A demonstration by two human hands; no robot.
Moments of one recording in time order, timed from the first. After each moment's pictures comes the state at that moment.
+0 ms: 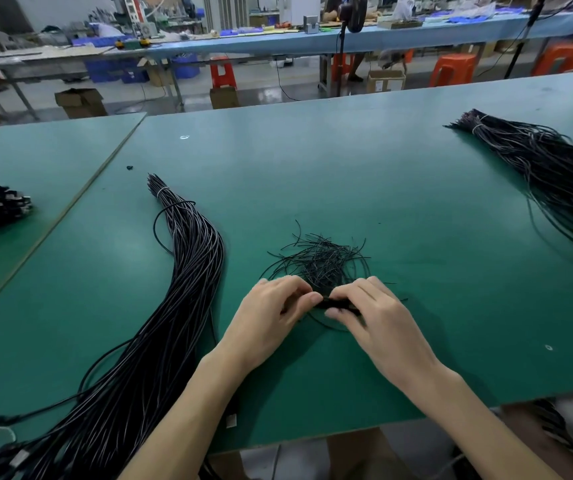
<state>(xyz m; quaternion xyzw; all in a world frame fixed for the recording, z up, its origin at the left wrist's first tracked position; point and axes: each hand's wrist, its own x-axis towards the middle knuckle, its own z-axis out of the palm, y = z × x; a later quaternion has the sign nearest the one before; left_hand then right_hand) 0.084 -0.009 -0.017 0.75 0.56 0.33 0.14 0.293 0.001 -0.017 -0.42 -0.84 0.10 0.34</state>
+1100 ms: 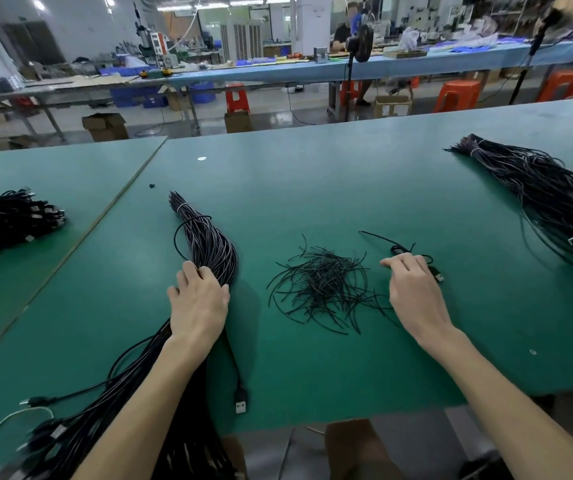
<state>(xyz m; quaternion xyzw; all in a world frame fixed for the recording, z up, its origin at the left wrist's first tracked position) 0.005 -0.012 -0.009 0.53 0.84 0.09 -0.06 0.334 0.071 -0.030 -0.56 -0.77 -0.02 0.28</state>
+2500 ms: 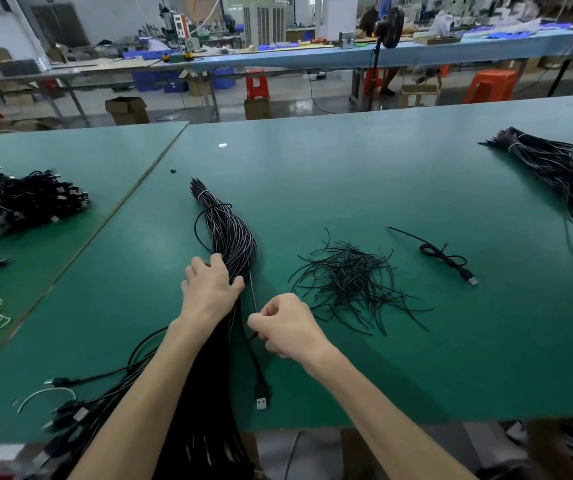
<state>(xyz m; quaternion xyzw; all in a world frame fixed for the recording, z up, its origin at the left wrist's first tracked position) -0.020 0.000 -0.004 0.48 0.86 0.15 0.08 0.150 -0.022 0.007 -0.47 -0.65 0.56 0.20</state>
